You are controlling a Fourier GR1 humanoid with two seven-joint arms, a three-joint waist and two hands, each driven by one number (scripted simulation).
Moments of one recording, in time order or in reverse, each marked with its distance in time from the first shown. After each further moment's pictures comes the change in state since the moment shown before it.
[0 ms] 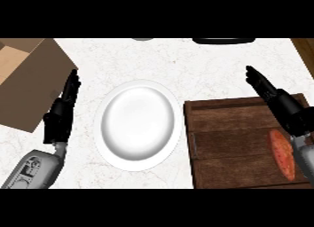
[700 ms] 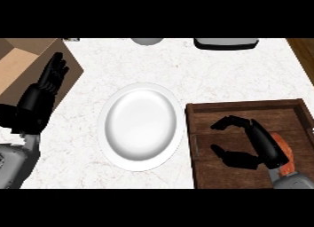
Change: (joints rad) left arm -0.030 0.120 0.079 -0.140 0.110 -0.189 0.060; right arm 0.171 0.071 0.179 -0.129 0.286 -0.168 -0.068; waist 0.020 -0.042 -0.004
